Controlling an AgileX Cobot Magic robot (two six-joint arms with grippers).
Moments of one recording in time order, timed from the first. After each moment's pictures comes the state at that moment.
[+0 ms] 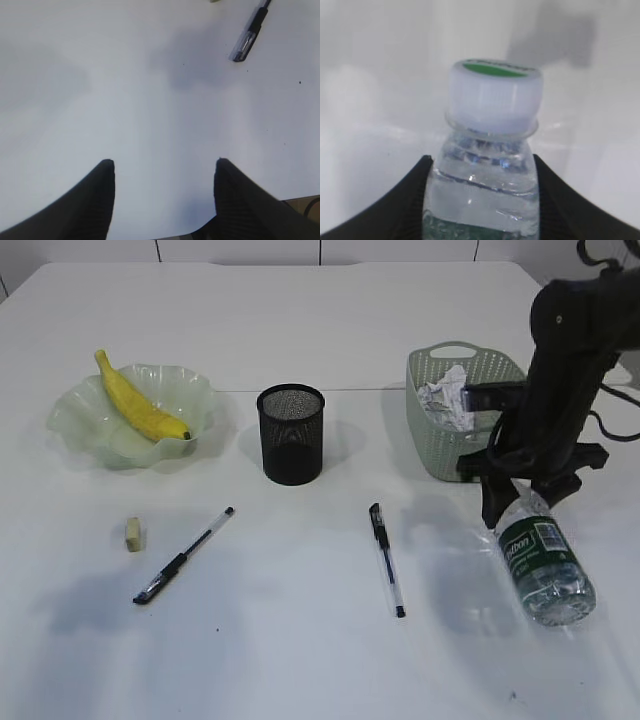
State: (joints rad) left arm 0.00 1.14 -0.84 -0.15 1.00 0.03; right arm 0.14 2.07 -1.51 0.03 1.09 0.03
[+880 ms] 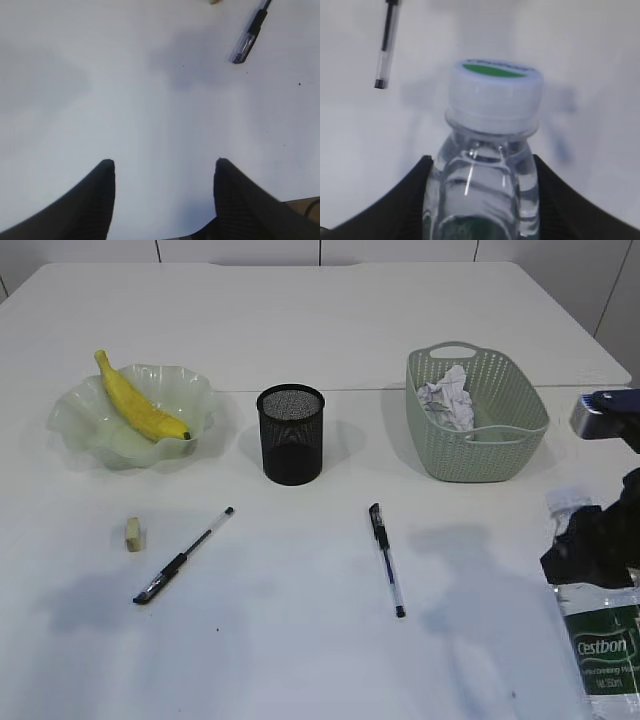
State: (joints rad) left arm 0.00 1.14 -0.84 -0.15 1.00 0.03; right arm 0.14 1.33 -0.76 0.24 0.68 -0.22
